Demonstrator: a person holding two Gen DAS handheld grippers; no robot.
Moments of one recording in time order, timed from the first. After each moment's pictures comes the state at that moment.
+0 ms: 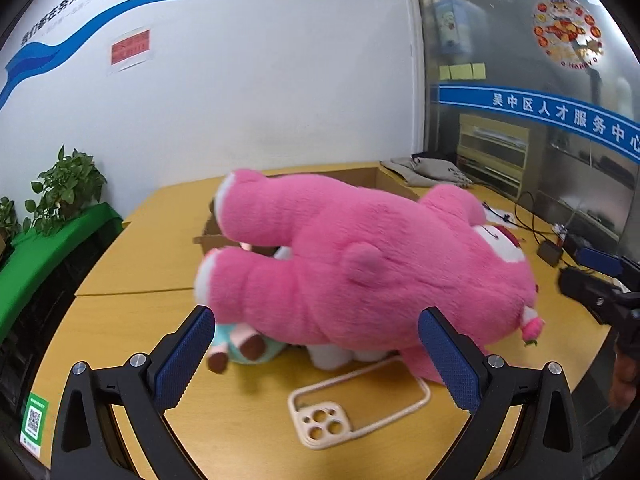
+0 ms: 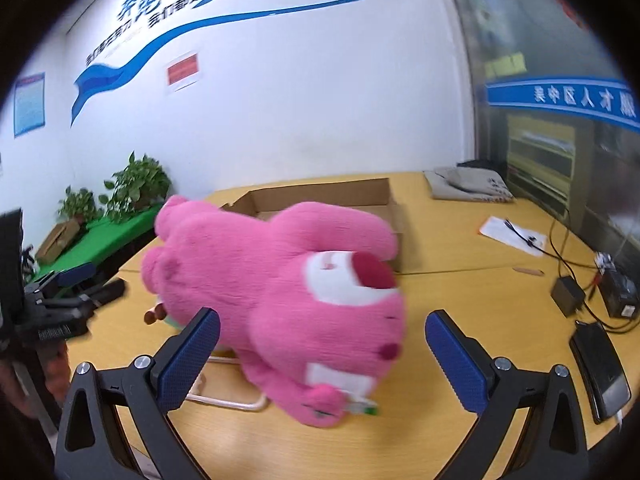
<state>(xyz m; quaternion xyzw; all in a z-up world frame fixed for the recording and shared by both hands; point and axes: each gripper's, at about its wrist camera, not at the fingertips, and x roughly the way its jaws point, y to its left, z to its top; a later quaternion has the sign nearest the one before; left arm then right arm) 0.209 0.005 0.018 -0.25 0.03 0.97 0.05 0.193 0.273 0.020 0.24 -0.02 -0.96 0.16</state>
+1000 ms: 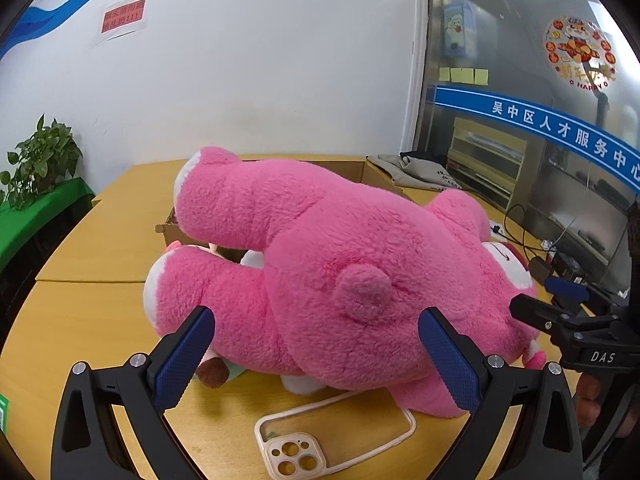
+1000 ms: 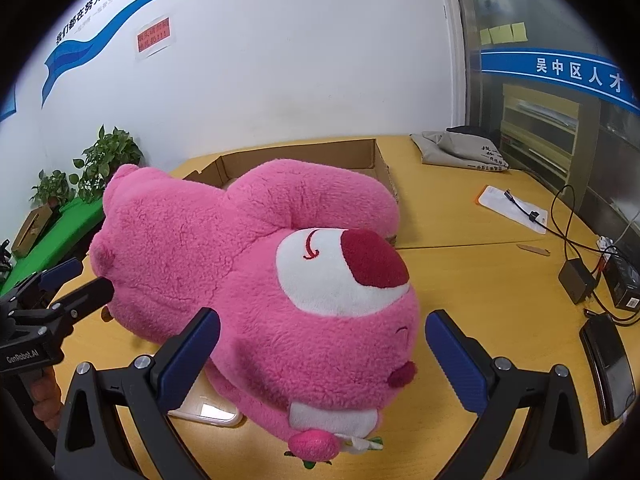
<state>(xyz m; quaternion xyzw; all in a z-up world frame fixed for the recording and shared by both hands) 0.160 0.010 0.000 -0.27 -0.03 0.96 0.09 0.129 0.260 -0.012 0.31 -0.01 -0.94 0.13</state>
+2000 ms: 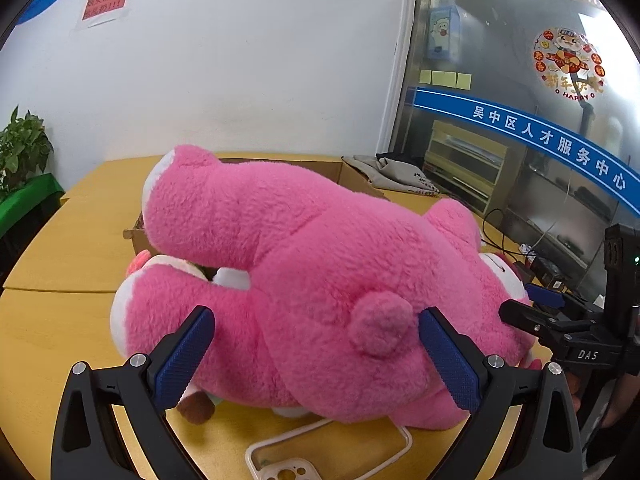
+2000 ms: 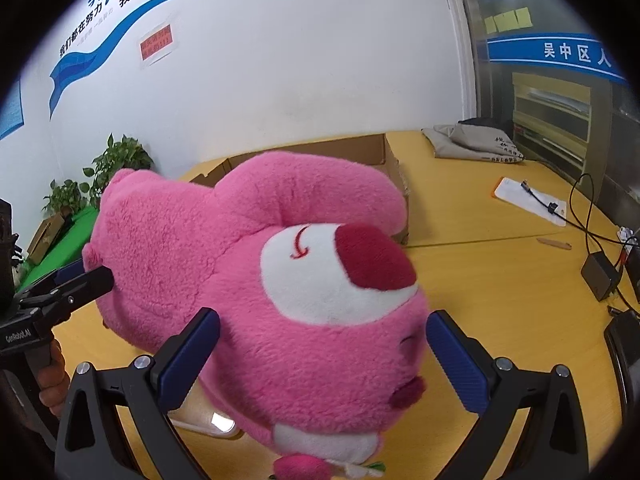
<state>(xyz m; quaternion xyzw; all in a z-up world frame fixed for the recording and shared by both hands) 0.128 -0.007 -0.003 -0.27 -0.05 0.95 0.15 0.111 0.271 -0.024 0.30 -0.04 -0.94 0.15</state>
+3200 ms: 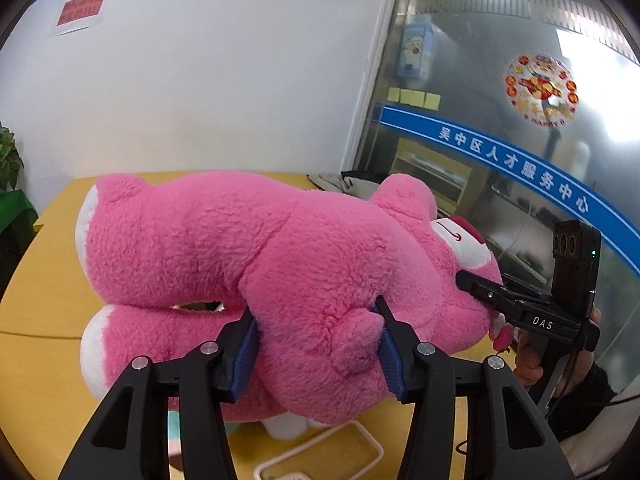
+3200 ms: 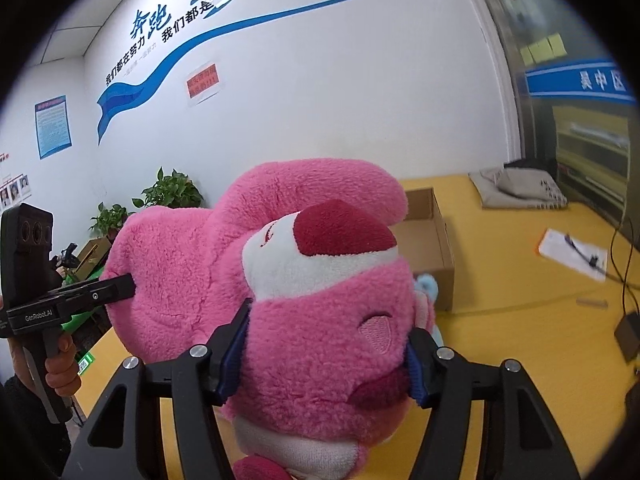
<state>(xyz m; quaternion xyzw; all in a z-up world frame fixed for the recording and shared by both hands) 0.108 -0.035 0.075 -0.26 -0.07 0.94 0.22 0.086 0.262 0.035 0.23 -0.06 -0.94 0.25</state>
